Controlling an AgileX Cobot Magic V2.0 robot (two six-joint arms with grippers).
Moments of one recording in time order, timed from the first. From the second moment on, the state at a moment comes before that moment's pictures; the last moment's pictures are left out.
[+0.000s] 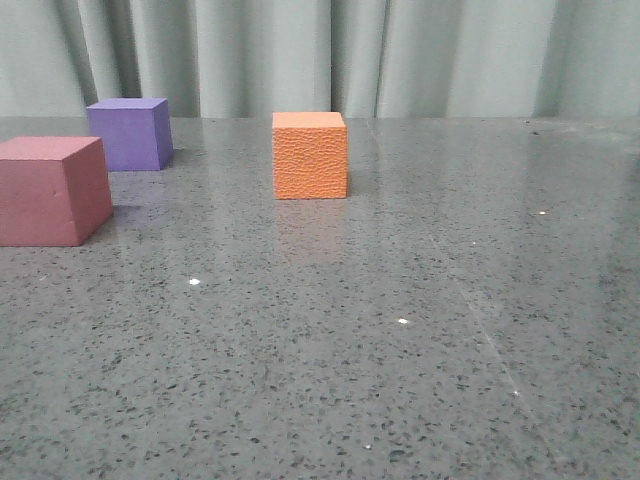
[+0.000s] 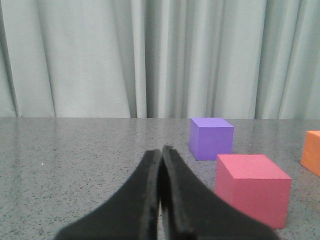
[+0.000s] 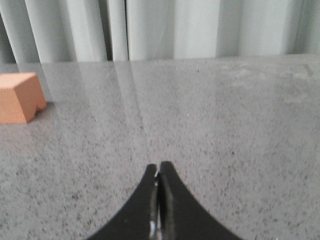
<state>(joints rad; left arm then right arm) -0.05 0.00 0.00 0.19 -0.06 -0.24 0.13 -0.01 0.01 -0.02 0.14 0.12</state>
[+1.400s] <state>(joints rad) -0.05 0.00 0.00 0.19 -0.06 -0.24 0.13 -0.01 0.03 -0.02 0.12 0.11</state>
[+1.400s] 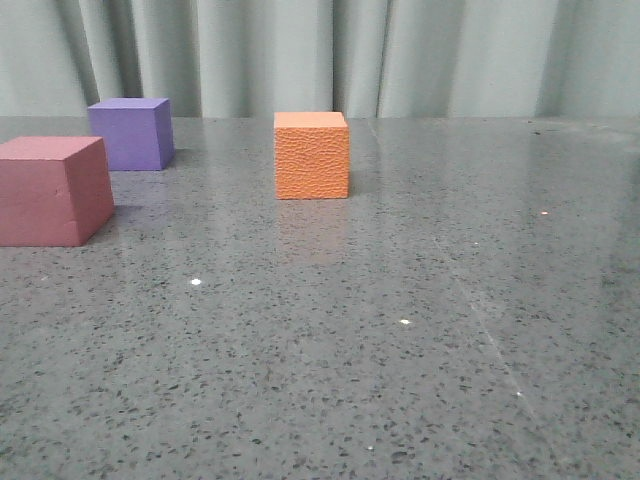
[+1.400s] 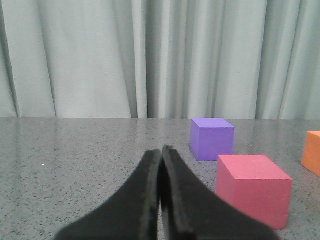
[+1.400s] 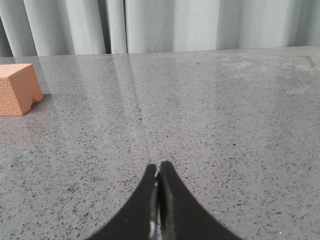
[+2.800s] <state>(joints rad) -0.05 0.80 -0.85 0.03 0.76 -0.19 0.13 -0.01 0.03 -0.02 0.12 0.11</state>
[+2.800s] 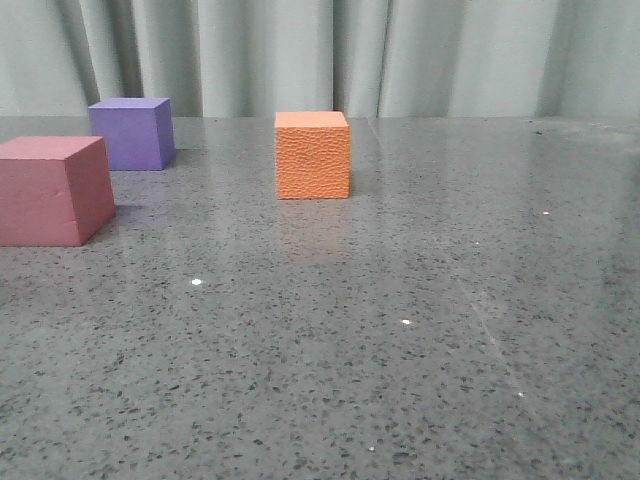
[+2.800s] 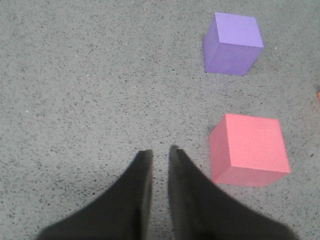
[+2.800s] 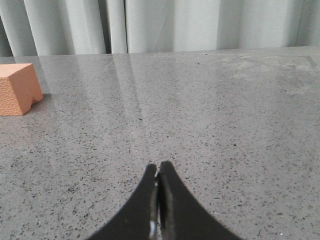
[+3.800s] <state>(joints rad) -0.37 1.14 -1.10 -0.09 0.59 -0.26 0.13 -0.01 0.03 -0.02 0.12 0.11</state>
